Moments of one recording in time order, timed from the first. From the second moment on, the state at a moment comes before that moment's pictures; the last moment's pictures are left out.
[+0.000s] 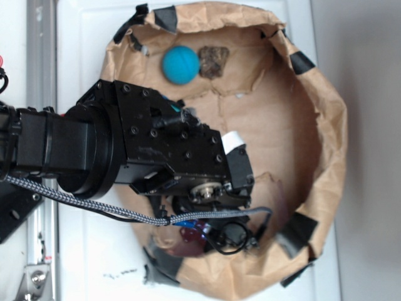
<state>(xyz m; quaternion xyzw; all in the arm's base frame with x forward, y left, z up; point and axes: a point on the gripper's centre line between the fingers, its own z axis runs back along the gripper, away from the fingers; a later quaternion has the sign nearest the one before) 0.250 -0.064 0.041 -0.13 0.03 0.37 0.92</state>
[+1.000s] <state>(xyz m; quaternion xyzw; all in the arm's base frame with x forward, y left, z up) 0.258 0.012 0.134 -0.13 -0.07 0.35 0.93</state>
